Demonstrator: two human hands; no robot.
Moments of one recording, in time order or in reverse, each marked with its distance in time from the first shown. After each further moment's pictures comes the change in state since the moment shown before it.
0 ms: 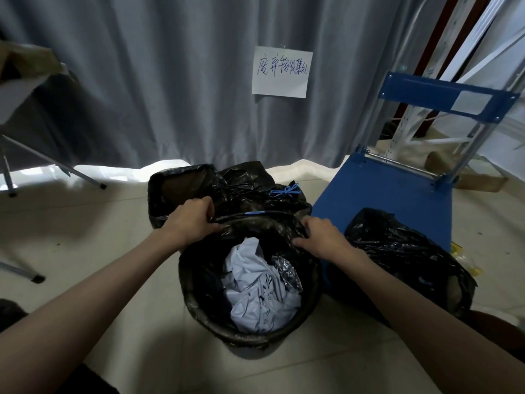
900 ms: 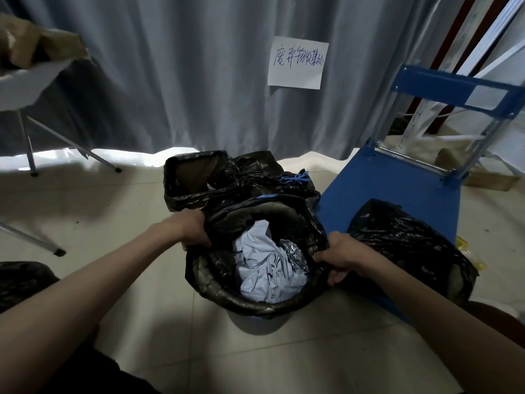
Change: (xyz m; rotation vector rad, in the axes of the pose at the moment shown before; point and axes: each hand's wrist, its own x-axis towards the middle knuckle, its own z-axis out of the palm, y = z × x) left_hand -0.055 -0.008 -0.008 0.118 -0.409 -0.206; right_hand -0.061 0.002 -0.002 0.259 -0.343 0.303
